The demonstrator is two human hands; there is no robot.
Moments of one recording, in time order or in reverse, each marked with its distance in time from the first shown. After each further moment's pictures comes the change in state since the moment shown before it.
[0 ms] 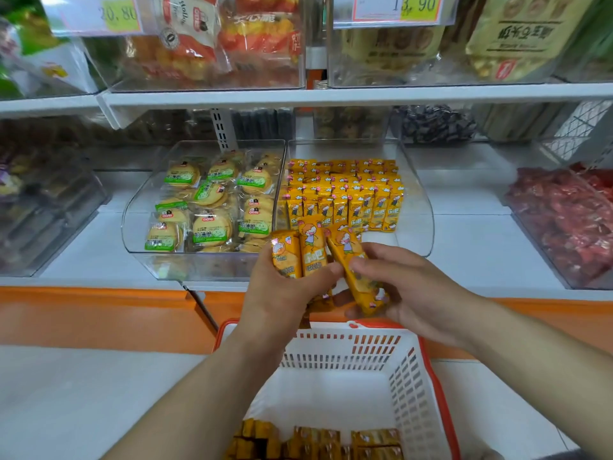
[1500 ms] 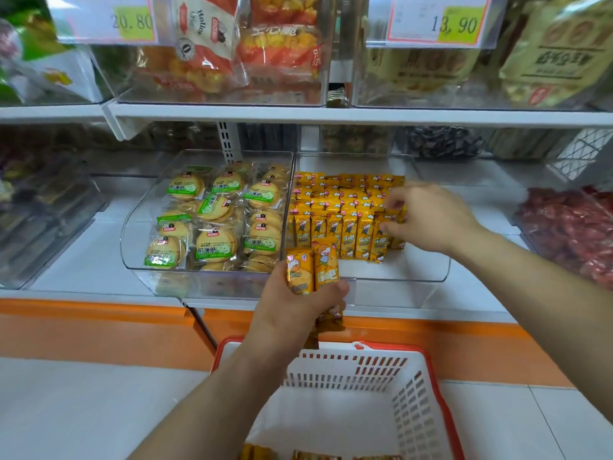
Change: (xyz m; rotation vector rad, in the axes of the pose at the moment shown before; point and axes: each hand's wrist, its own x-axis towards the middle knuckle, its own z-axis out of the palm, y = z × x) left_hand 0.023 0.002 -0.010 0.010 -0.054 -0.113; right_hand 0.101 -0.069 -0.075 -1.736 0.496 -0.258
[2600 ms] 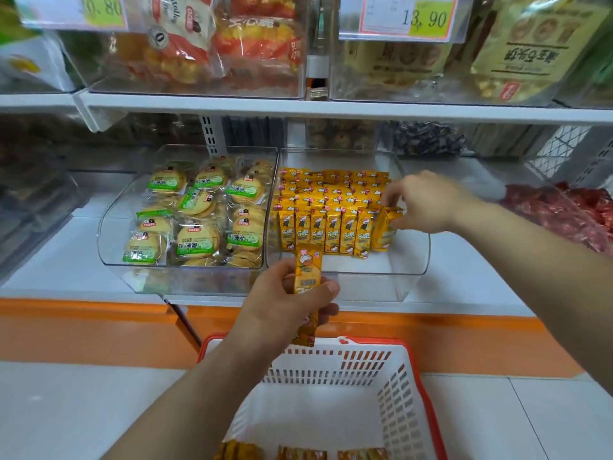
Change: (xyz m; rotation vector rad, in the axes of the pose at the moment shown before) left_hand -0.002 0.000 0.005 0.033 -0.101 0.027; right_hand 0.014 0.033 -0.013 -0.108 -0.149 -0.079
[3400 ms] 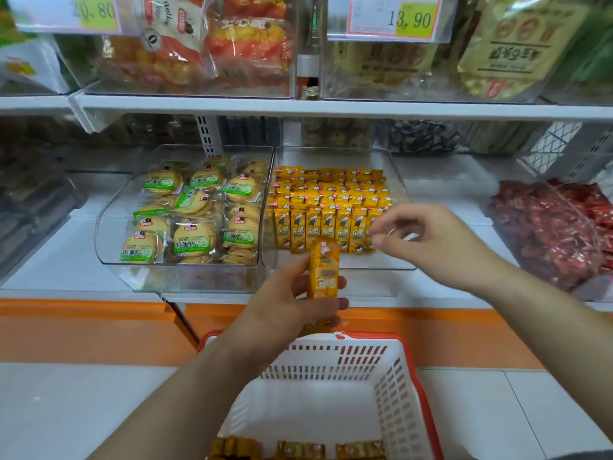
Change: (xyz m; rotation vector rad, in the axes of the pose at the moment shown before) left_hand -0.001 -0.005 0.003 -0.052 -0.247 0.040; right_hand -0.092 -0.044 0.004 0.951 0.175 -0.048
